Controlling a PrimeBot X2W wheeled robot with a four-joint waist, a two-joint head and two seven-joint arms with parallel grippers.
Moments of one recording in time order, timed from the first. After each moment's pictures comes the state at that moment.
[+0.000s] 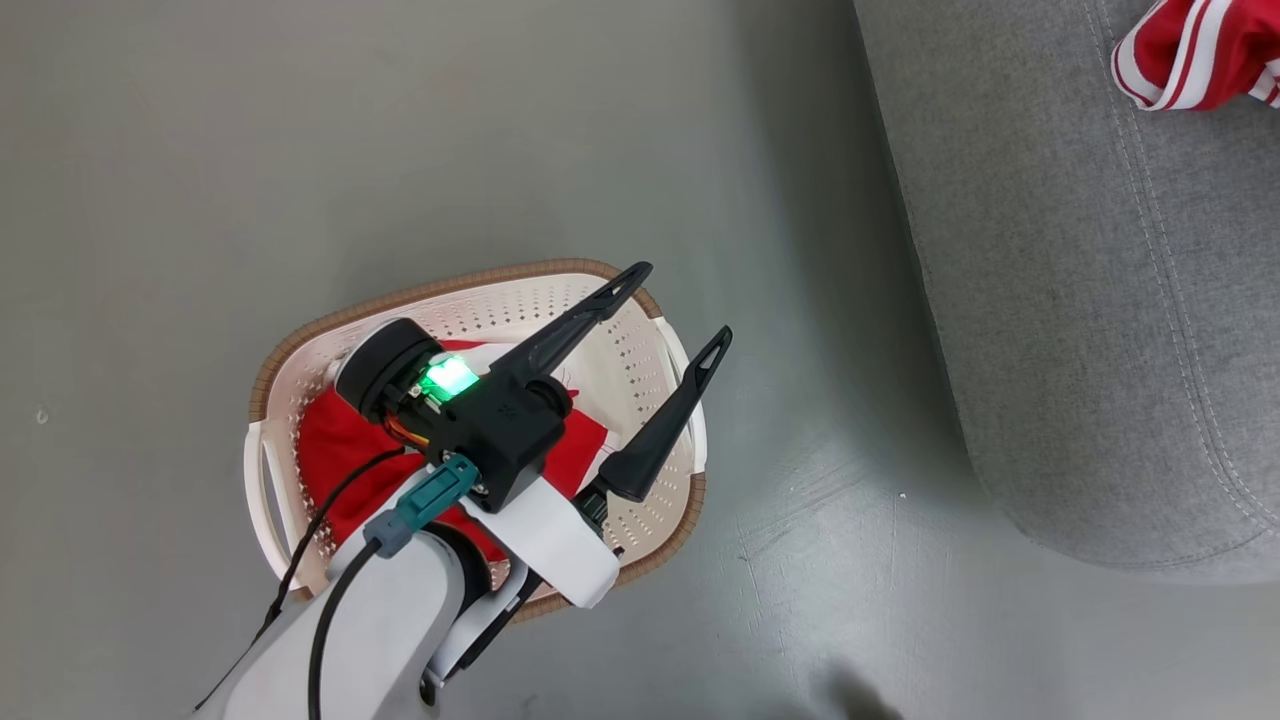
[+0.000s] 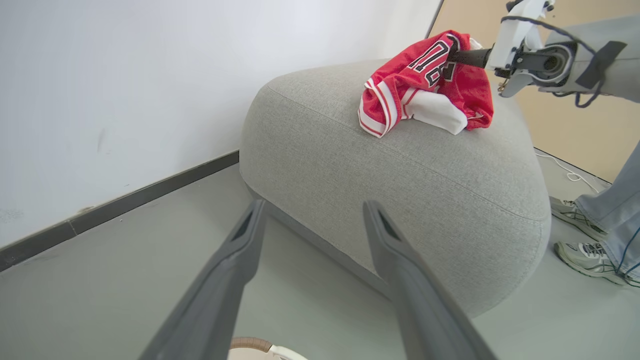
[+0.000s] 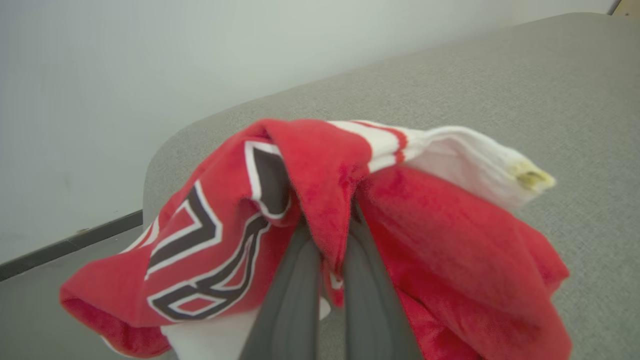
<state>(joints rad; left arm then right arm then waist) -0.55 0.27 -0.66 0.03 -0.33 -0.12 -0.07 -0.91 -0.52 -0.11 0.93 0.55 0.13 -0.05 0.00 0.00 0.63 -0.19</state>
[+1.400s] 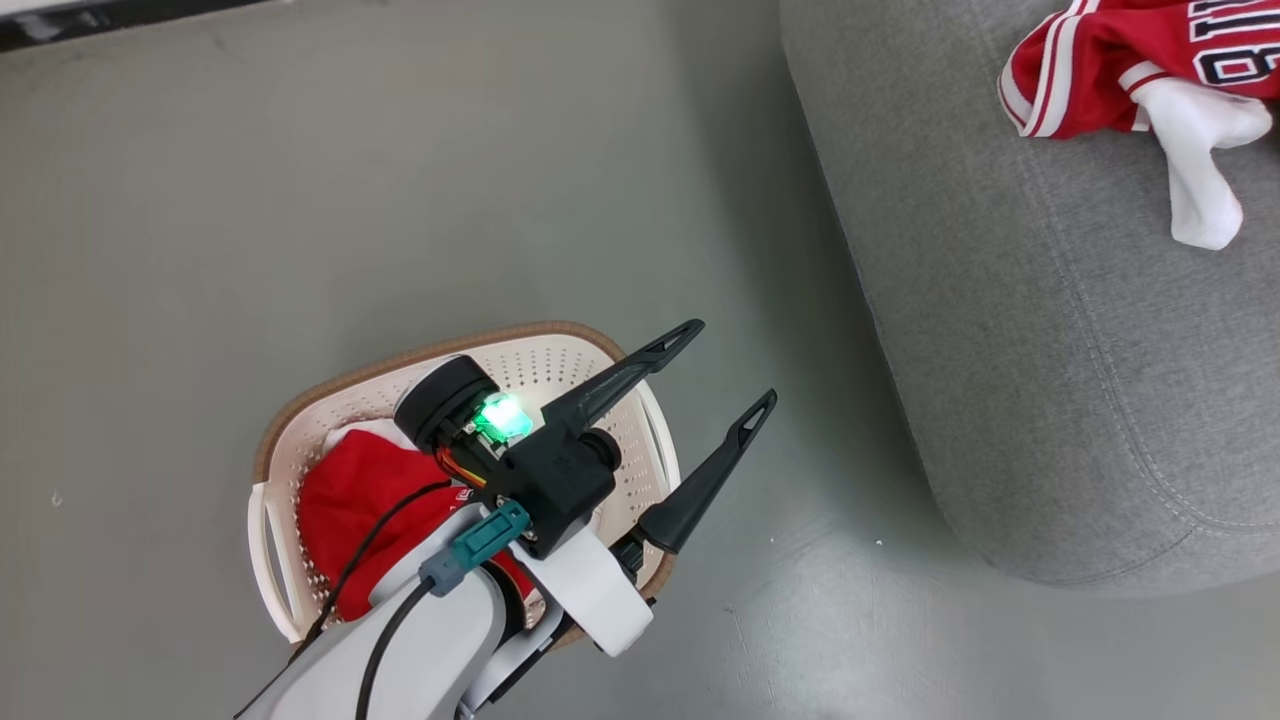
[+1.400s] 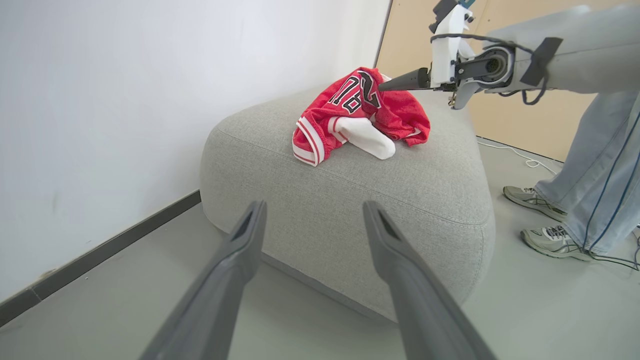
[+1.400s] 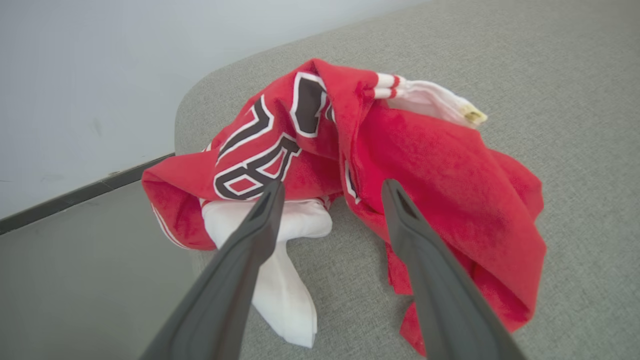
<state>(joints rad) -0.56 0.27 -0.76 0.08 -0.34 -0.12 -0.14 -0.93 -0.51 0.08 1.01 0.60 0.13 0.13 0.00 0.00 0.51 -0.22</state>
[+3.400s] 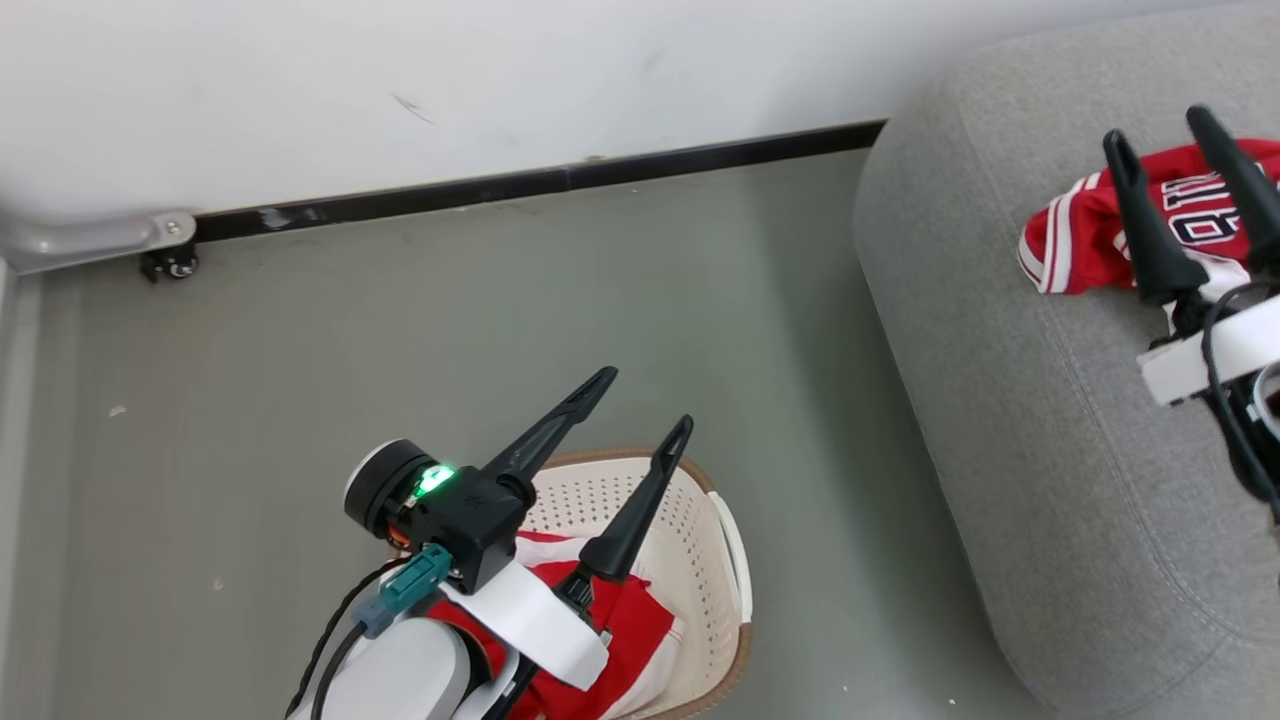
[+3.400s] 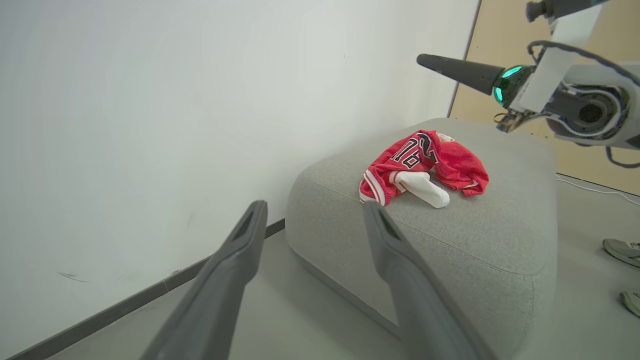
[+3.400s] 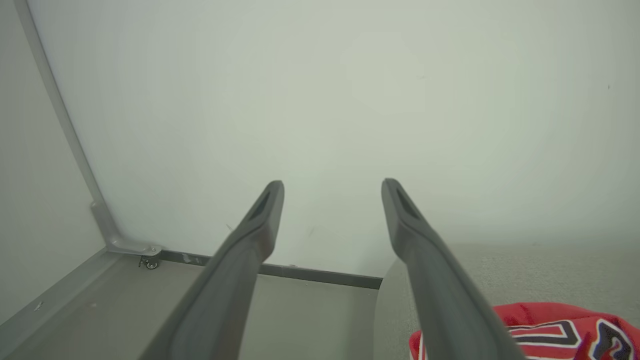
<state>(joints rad) -0.42 0.28 -0.70 0.13 -0.42 -0.05 -0.24 -0.61 -0.54 0.35 0.45 0.63 0.13 -0.21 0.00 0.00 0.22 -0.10</state>
